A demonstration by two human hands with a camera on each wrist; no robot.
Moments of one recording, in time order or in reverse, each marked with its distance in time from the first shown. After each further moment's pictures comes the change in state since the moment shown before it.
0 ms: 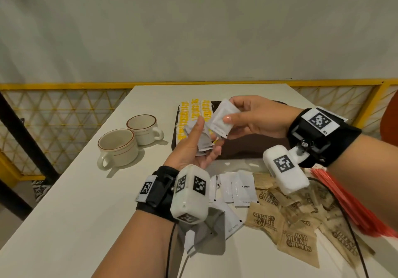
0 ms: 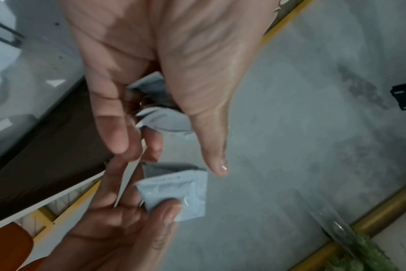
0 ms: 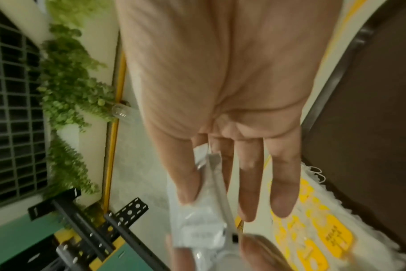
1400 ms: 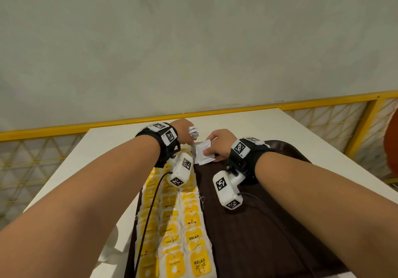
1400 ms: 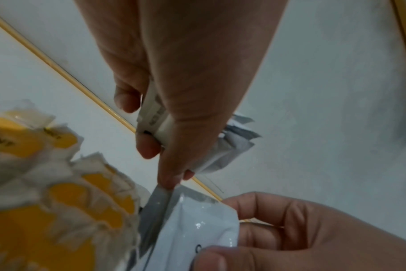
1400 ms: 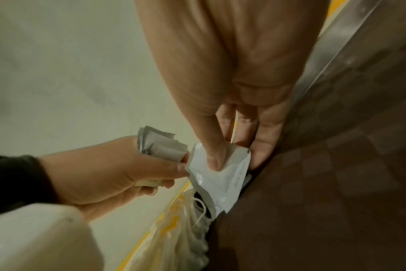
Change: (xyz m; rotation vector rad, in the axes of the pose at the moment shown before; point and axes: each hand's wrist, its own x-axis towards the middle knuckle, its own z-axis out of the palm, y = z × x) left_hand 0.326 0.114 0.035 2.211 -0.104 0.175; right_hand 0.231 0.095 -0.129 -0.279 0.564 0.267
